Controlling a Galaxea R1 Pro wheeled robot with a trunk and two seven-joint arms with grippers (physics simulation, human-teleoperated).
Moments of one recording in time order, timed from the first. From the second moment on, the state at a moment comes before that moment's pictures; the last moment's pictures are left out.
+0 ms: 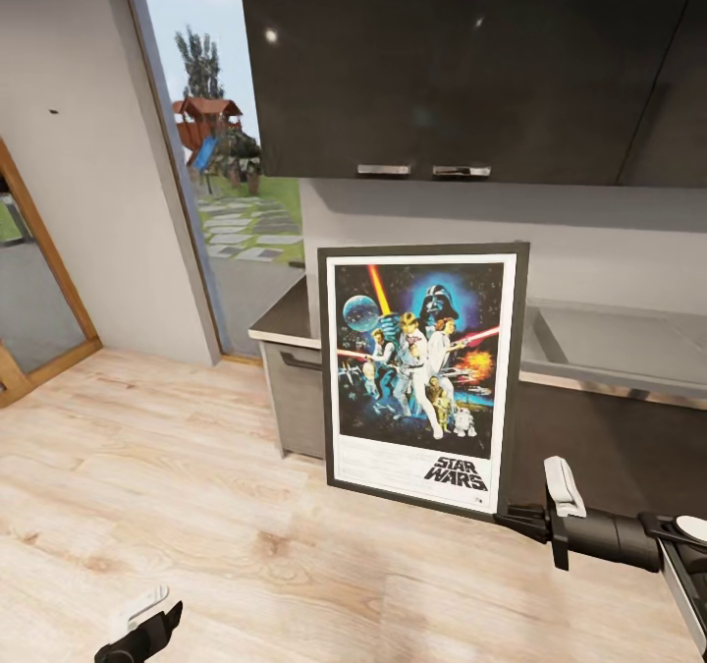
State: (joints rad) left arm -0.39 0.17 0.39 -0.24 0.17 -0.17 -0.17; right arm -0.30 -0.32 -0.29 -1.27 0.00 0.25 1.50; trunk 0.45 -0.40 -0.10
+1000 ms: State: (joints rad) left arm -0.39 0.17 0.39 -0.24 0.17 -0.17 -0.17; right arm -0.30 -0.32 -0.29 -1.27 0.00 0.25 1.50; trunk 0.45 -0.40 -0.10
